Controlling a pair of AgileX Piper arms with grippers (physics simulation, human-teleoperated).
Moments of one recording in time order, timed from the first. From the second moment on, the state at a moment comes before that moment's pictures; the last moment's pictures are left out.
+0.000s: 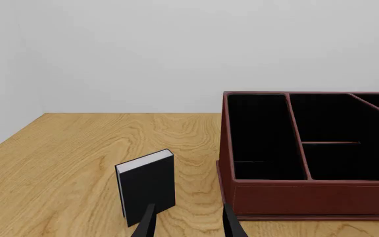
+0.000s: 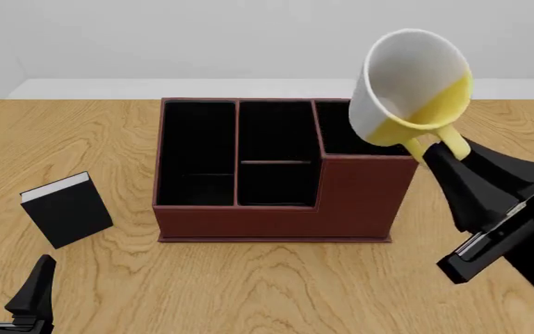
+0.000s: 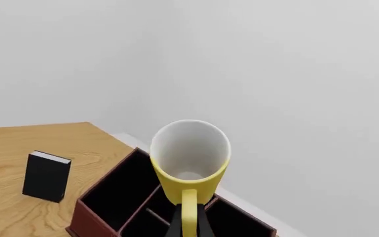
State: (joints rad) left arm 0.00 0.00 0.00 0.00 0.00; right arm 0.63 0.58 -0.47 -0.31 -0.32
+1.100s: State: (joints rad) left arm 0.00 0.00 0.00 0.00 0.00; right arm 0.28 0.42 -0.49 -0.16 -0.30
